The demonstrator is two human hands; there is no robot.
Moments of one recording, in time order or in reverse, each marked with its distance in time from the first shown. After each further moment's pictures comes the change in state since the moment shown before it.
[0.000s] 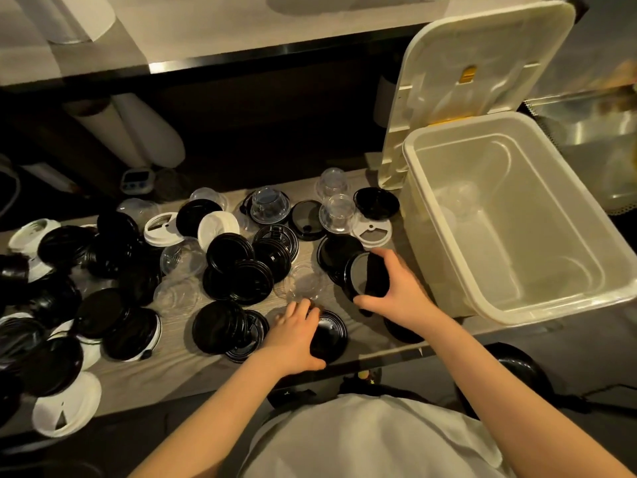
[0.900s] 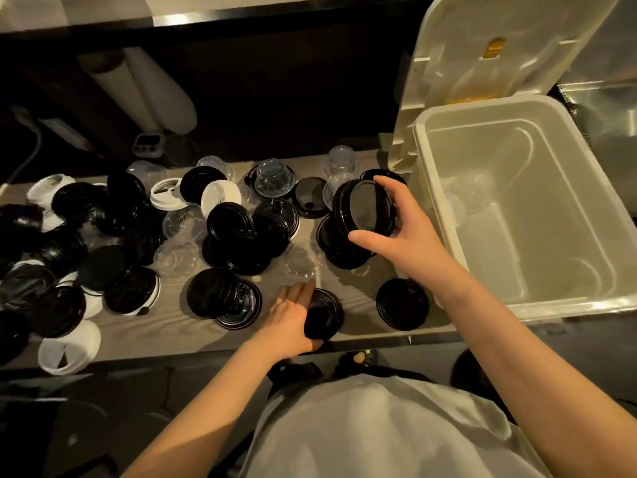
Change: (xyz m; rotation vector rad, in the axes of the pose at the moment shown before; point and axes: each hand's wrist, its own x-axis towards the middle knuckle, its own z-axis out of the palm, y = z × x) left_hand -0.007 0.022 0.014 -0.206 0.132 -0.135; right_hand 0.000 -0.050 -0.051 0.236 -0.011 -0.238
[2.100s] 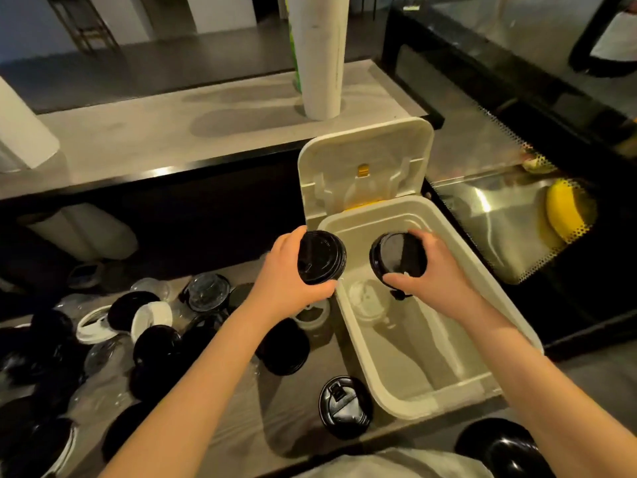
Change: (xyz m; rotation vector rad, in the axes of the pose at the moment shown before) left_hand 0.073 0.147 -0.167 -0.348 0.486 0.281; right_hand 0.014 0.029 -0.159 -0.320 0.322 0.103
